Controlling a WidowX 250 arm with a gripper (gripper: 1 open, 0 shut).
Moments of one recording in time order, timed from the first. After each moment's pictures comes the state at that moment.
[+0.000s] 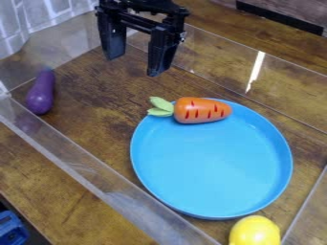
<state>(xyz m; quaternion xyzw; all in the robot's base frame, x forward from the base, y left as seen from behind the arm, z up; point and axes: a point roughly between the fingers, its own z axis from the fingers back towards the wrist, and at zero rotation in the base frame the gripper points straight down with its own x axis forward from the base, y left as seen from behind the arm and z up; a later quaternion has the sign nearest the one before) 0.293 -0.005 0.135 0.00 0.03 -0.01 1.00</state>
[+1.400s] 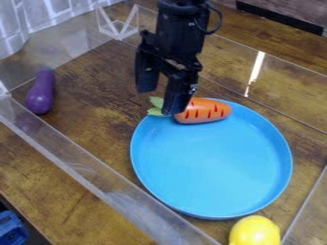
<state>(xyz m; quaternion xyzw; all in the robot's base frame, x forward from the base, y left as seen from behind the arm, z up) 0.314 -0.022 0.076 0.00 0.09 -0.20 0.98</state>
